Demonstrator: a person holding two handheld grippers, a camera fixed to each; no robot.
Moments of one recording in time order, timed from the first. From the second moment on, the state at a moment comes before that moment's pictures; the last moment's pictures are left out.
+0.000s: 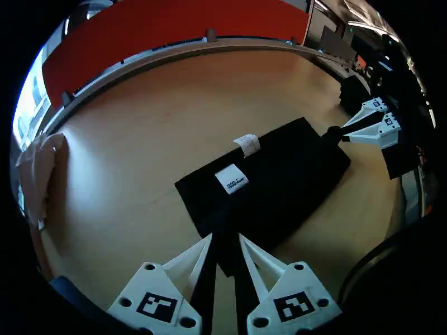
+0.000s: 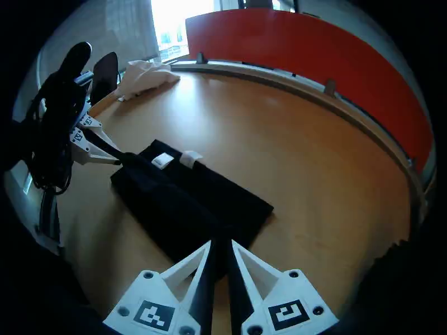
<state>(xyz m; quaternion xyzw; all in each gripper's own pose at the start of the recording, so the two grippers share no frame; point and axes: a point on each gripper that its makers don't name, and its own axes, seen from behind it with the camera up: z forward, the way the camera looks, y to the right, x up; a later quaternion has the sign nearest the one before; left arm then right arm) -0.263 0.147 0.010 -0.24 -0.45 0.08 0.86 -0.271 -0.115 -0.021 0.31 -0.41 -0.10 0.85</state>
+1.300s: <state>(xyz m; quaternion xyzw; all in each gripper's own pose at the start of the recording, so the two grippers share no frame) -0.277 0.123 0.061 -0.19 -0.45 0.11 0.87 -0.291 -0.107 0.022 0.25 -0.41 -0.09 0.87</state>
